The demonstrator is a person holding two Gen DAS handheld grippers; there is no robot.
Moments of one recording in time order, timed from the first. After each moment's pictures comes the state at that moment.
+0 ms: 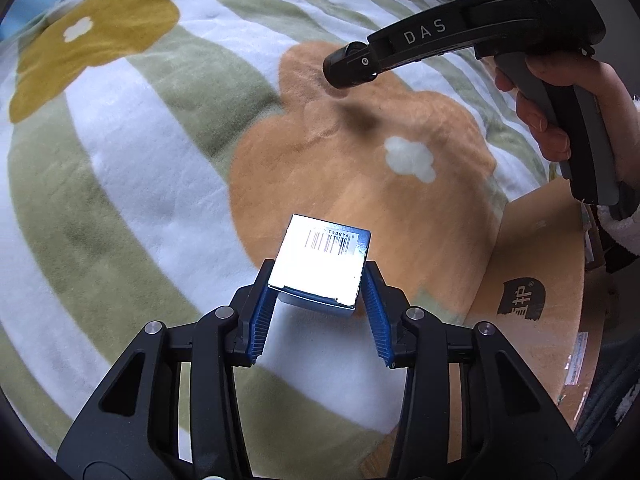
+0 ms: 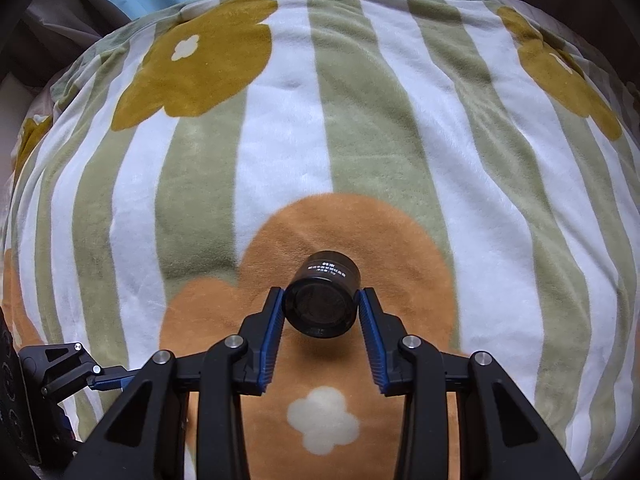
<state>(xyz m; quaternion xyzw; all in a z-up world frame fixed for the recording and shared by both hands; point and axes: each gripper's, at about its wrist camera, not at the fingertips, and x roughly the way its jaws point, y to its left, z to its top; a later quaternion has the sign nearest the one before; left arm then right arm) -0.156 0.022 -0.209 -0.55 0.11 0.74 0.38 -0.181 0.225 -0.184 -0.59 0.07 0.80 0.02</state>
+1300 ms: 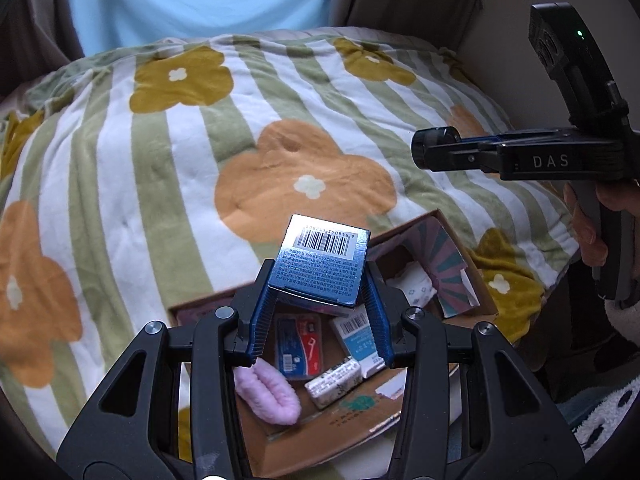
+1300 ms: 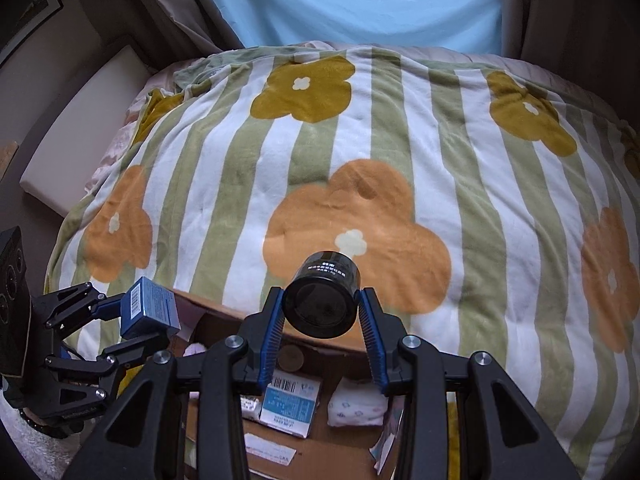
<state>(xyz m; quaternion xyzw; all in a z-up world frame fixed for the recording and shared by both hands) 0.055 0.044 -0.047 -0.49 0.01 0.84 0.22 0.016 0.216 -0.040 -0.54 0.04 0.84 -0.10</state>
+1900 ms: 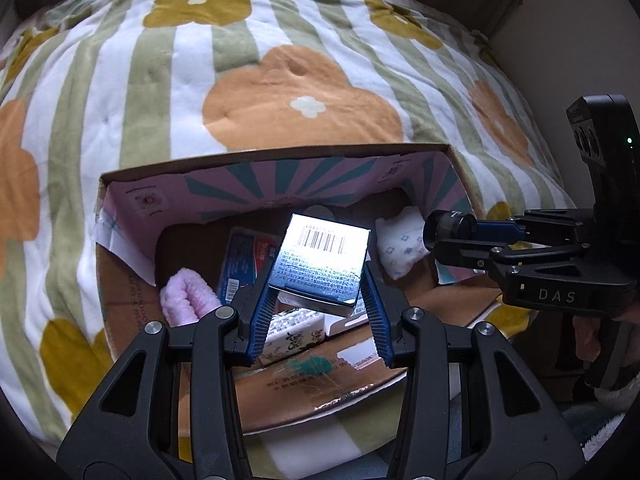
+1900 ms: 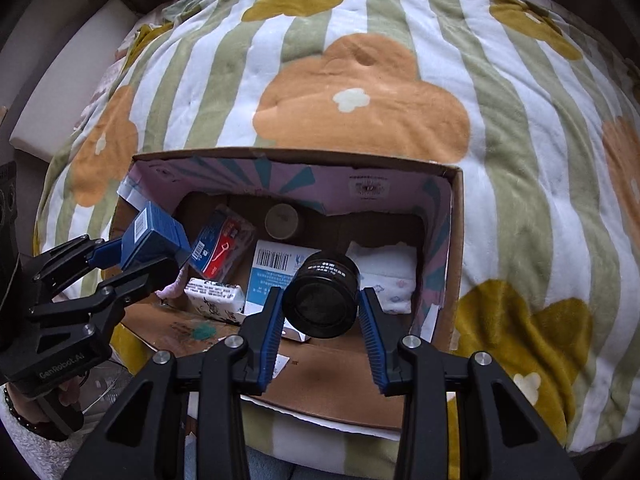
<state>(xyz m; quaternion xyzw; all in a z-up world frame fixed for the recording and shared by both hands) 0.096 0.069 -0.119 -0.55 -0.04 0.82 0.17 0.090 0.211 -0.131 -0.62 0.04 0.78 -0.09</state>
